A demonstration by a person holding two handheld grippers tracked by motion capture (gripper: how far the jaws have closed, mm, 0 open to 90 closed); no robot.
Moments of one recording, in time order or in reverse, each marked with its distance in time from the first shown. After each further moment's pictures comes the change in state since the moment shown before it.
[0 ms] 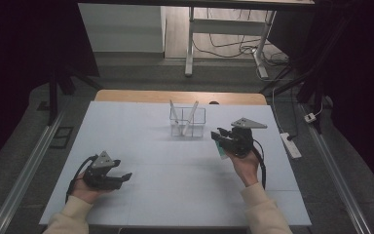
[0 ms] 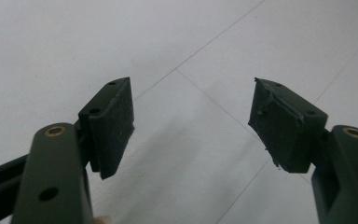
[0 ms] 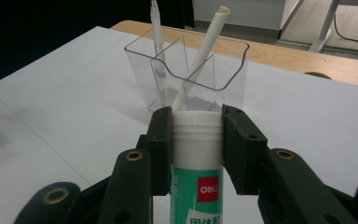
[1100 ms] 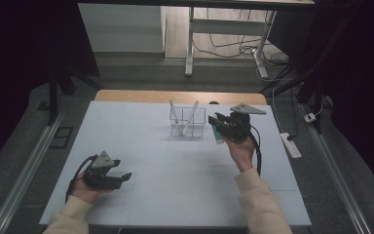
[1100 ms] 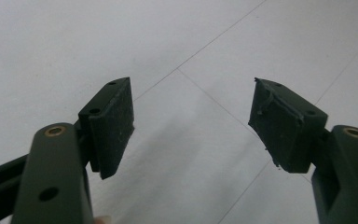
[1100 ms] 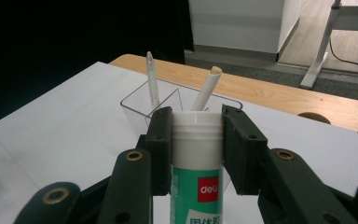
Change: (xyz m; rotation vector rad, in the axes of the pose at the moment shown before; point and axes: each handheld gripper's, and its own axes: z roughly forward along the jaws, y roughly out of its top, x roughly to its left) left arm 0.001 0.000 0.000 0.001 -0.001 -0.003; right arm -0.007 0.036 0.016 -0.085 0.003 0.023
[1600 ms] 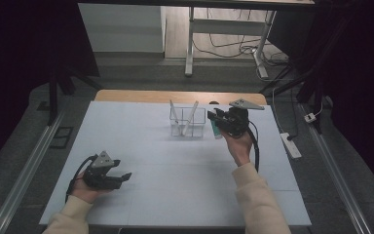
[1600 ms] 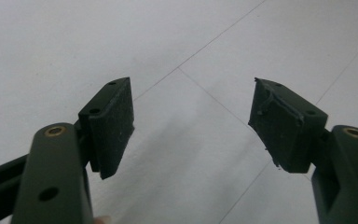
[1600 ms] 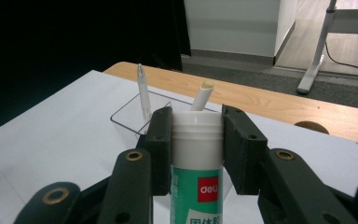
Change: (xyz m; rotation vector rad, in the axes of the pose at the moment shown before) left arm 0.000 0.000 0.000 0.002 0.000 0.000; right arm -0.006 0.008 0.012 -0.018 -0.009 0.012
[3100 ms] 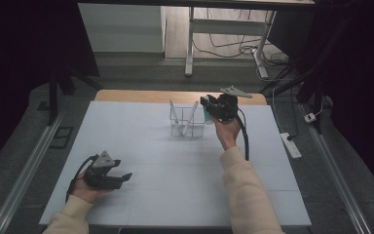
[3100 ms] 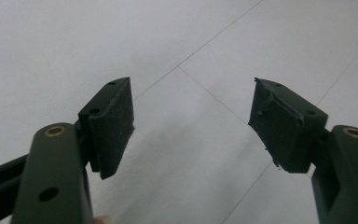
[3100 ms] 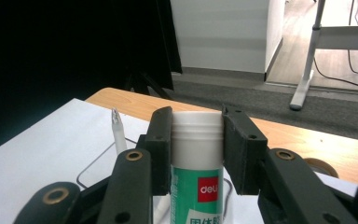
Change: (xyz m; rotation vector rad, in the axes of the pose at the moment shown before) left arm 0.000 0.000 0.002 0.008 0.001 0.009; right arm -0.007 0.020 0.053 -0.070 -0.037 0.019
